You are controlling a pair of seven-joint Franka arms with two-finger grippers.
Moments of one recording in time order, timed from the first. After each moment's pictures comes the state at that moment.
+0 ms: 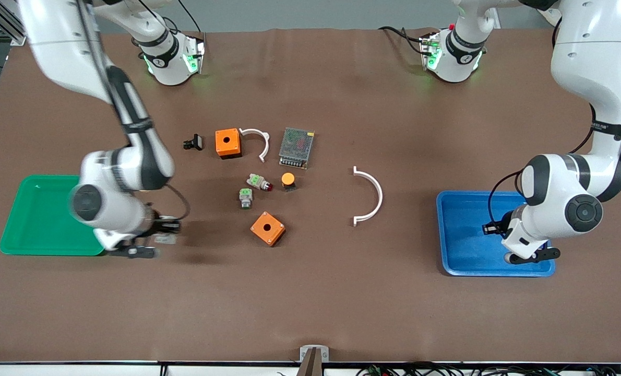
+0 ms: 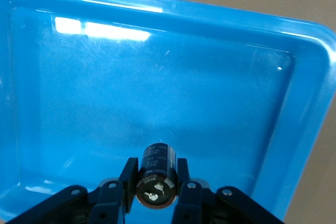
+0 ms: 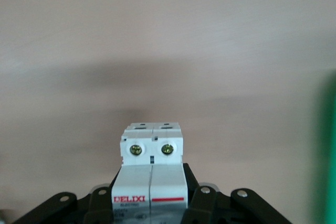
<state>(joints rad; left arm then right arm) 0.04 0.61 -0.06 -1.67 0.06 2.16 -0.19 0.11 0.52 -0.07 -1.73 0.08 2.19 0.09</state>
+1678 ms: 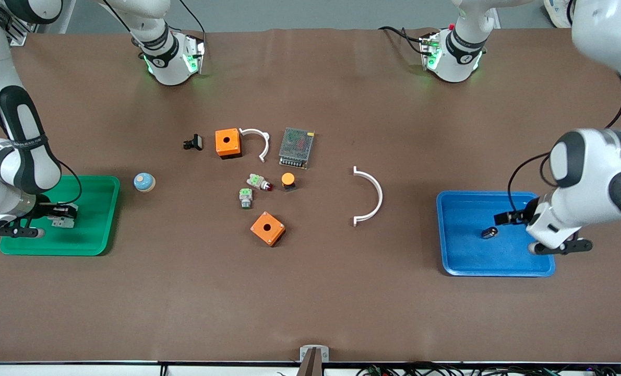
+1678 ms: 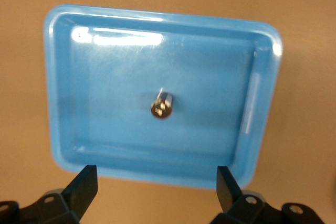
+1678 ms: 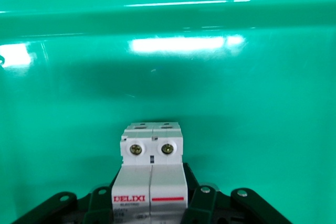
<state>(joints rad) 0.07 0.37 -0.10 -1.69 0.07 1.96 -0.12 -0.36 0.62 -0.06 -1.83 -0.02 2.39 -0.34</state>
